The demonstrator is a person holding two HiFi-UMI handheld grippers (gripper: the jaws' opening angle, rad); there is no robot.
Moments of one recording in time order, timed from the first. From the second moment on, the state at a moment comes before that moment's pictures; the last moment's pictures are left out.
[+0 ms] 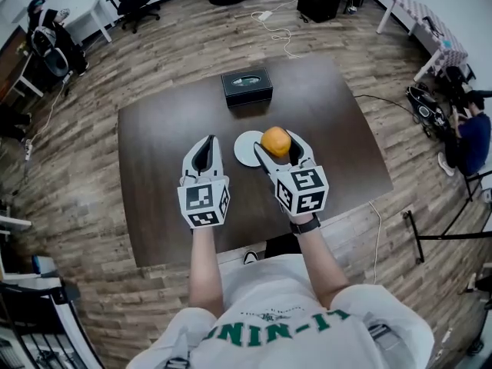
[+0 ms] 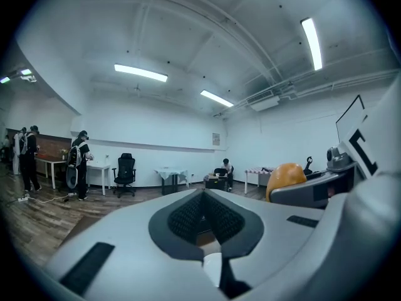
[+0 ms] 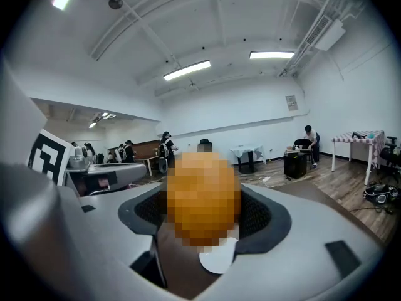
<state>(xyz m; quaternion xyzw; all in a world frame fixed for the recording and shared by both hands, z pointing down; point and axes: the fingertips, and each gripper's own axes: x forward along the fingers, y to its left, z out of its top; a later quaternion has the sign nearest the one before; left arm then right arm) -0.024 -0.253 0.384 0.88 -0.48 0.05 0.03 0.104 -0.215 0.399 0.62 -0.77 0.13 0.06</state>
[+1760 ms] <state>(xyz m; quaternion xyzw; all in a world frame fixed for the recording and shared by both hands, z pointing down) 0.028 -0.358 0.564 0.87 -0.46 0.11 0.16 0.127 -0.346 0.619 0.54 -0.78 0.26 0.20</state>
